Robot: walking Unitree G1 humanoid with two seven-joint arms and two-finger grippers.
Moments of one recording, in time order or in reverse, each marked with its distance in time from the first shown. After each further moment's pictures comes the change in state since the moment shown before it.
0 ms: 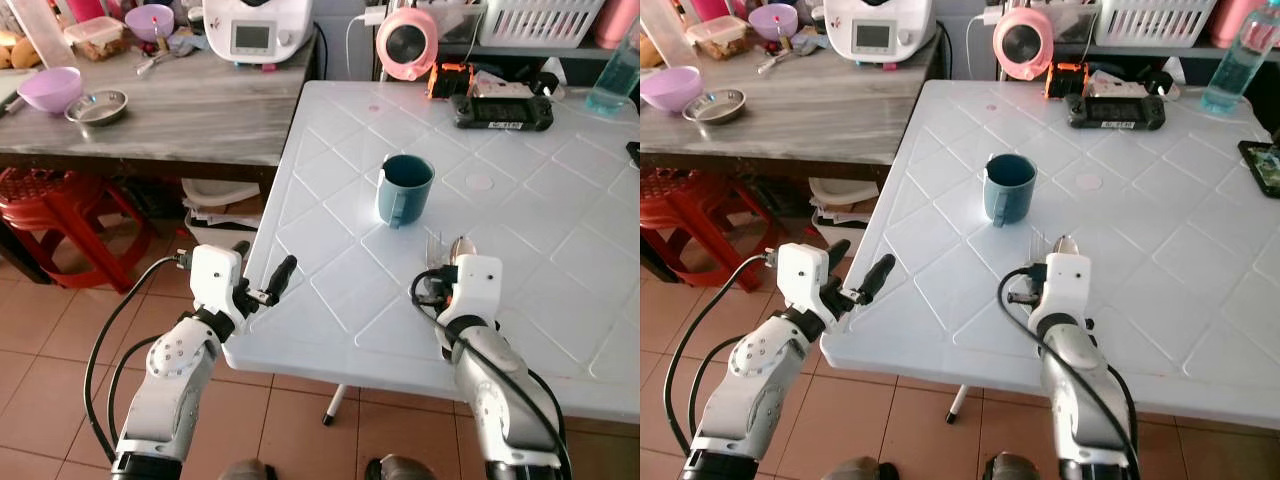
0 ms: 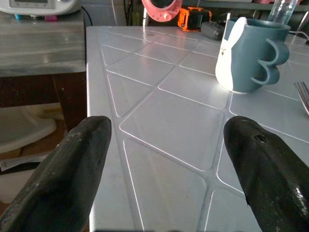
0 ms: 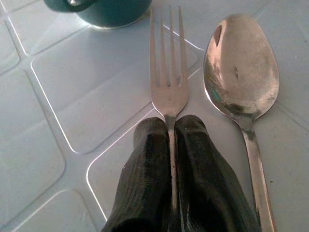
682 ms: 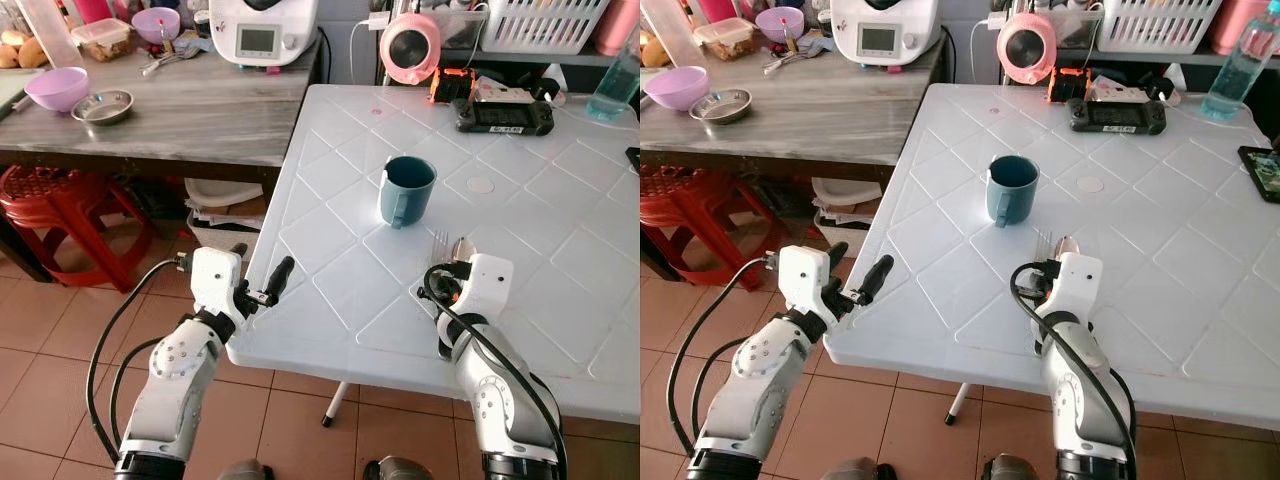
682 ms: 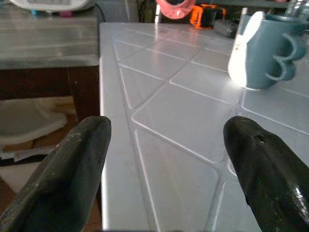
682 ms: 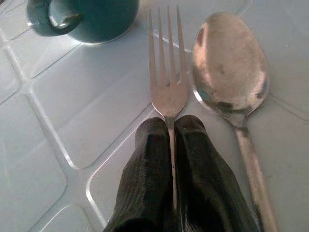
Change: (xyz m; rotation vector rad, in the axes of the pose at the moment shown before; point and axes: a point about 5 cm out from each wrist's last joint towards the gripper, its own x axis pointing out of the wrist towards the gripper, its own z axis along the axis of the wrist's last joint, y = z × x) left arm 0.001 0.001 -0.006 -0.003 0.018 0.054; right arm 0.002 -0.004 0.002 0.128 -0.045 -0.023
